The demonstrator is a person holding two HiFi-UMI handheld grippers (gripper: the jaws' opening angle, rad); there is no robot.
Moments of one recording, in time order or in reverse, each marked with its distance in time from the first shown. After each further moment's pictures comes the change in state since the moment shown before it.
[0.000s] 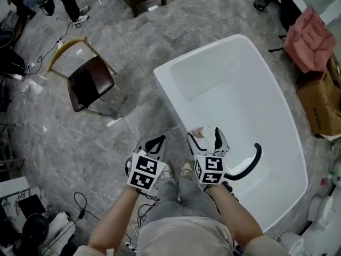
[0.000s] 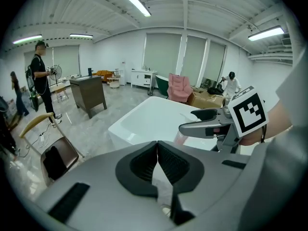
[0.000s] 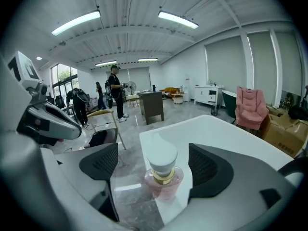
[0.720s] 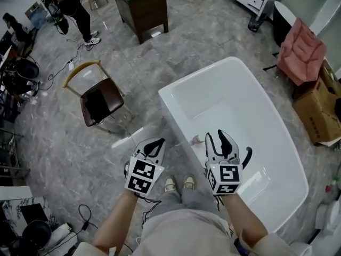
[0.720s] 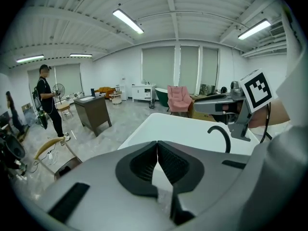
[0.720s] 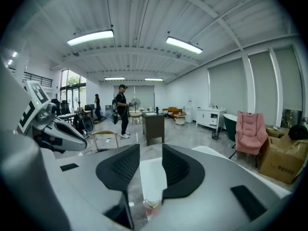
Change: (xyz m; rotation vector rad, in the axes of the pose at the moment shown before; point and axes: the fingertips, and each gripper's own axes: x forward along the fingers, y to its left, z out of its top) left arm -0.101 -0.017 0.085 0.094 -0.133 0.063; right arm -0.125 0.003 0.144 -0.092 -0.219 0.011
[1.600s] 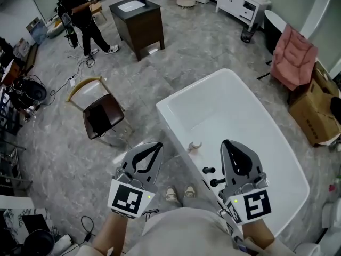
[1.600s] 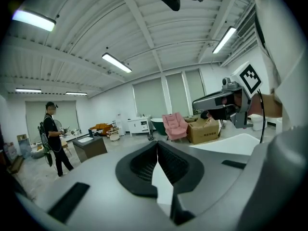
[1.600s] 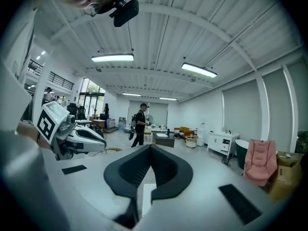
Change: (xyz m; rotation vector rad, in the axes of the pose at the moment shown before) left arm -0.122 -0.045 0.141 0.246 -0.389 0.031; right arm -0.136 0.021 0.162 -0.166 -0.218 0.142
